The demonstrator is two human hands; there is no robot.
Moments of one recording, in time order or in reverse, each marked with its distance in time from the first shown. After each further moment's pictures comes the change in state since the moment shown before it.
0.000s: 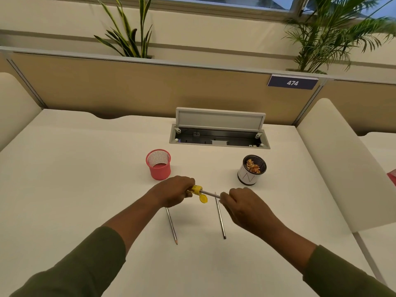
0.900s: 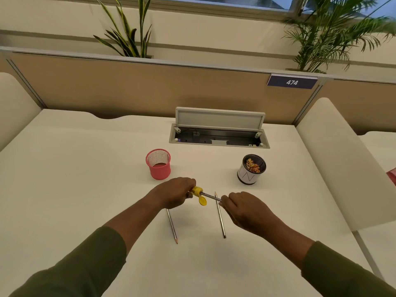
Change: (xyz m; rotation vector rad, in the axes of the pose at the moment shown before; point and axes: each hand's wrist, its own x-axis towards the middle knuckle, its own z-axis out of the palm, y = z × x) left_hand -0.002 0.003 0.002 0.019 -0.019 0.015; right_hand -0.004 0.008 0.011 -0.033 0.074 -0.099
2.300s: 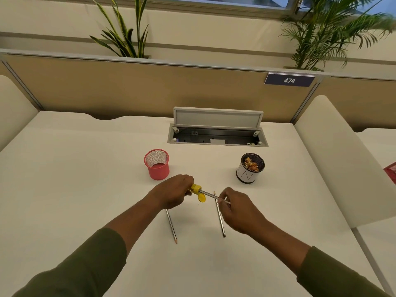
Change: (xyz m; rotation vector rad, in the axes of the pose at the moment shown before) left_hand 0.001 -0.002 0.006 0.046 0.106 0.009; right_hand 0.015 -0.028 -0.013 0.684 -0.182 0.674
